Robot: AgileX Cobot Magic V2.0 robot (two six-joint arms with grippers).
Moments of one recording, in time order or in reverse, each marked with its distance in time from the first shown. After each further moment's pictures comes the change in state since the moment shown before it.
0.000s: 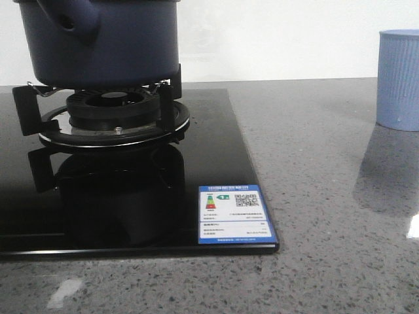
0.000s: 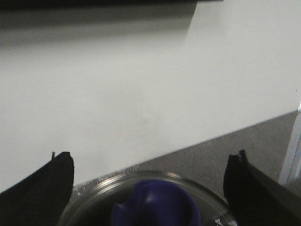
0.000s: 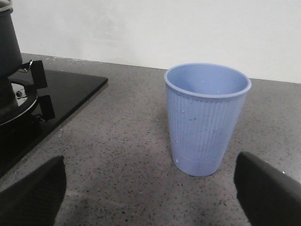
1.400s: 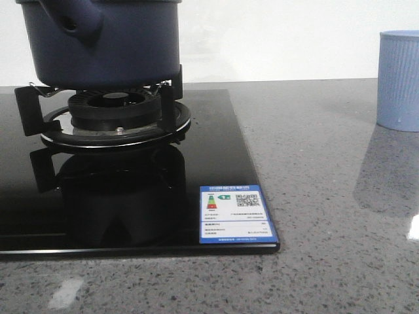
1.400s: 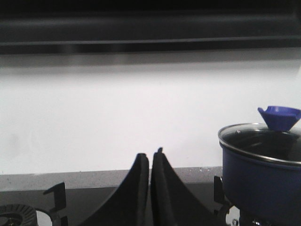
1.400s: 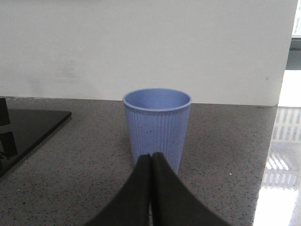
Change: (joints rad) left arm 0.449 -1.141 0.757 0.016 0.130 0.000; right arm 0.000 -0.268 0.116 0.212 0.141 -0.100
